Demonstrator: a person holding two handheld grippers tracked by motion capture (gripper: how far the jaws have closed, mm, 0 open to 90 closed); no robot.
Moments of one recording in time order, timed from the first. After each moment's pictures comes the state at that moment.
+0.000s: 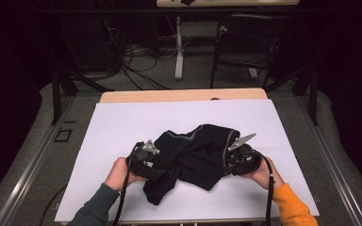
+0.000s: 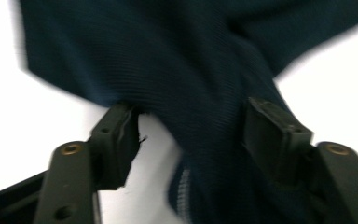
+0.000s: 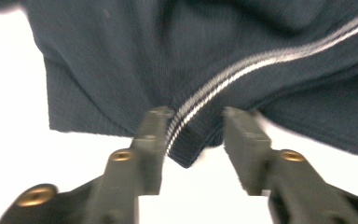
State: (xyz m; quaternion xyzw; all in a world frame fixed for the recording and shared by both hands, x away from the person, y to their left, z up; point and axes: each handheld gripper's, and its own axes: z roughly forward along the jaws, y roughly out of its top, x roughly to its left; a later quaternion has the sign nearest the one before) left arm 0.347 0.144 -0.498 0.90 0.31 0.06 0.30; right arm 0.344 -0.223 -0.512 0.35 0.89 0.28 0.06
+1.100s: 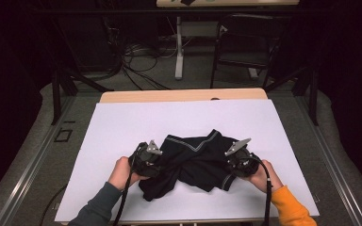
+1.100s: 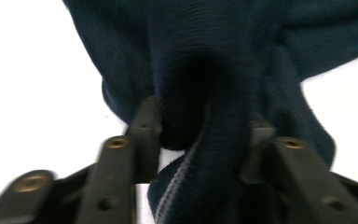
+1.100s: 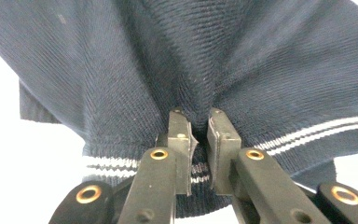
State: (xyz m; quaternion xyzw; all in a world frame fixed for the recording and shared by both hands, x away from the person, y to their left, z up) left arm 0.348 0.126 -0.512 0.92 0.29 0.08 0.26; right arm 0.331 -0.209 -0.525 0.34 0.91 0.23 0.11
